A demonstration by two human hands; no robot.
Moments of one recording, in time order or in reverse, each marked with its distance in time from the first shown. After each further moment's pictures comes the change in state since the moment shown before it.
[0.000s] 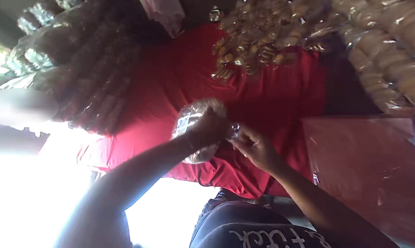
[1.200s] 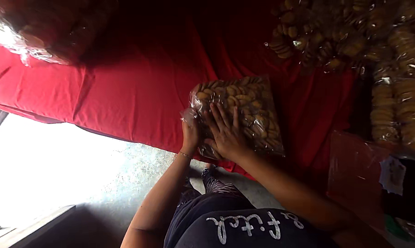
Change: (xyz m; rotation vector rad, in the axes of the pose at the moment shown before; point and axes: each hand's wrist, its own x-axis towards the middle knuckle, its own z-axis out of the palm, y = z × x) left_hand -0.127 -0.109 0.262 -1.798 1.119 -0.751; right_hand 0.027 0.101 0.239 -1.384 -0.656 -0.097
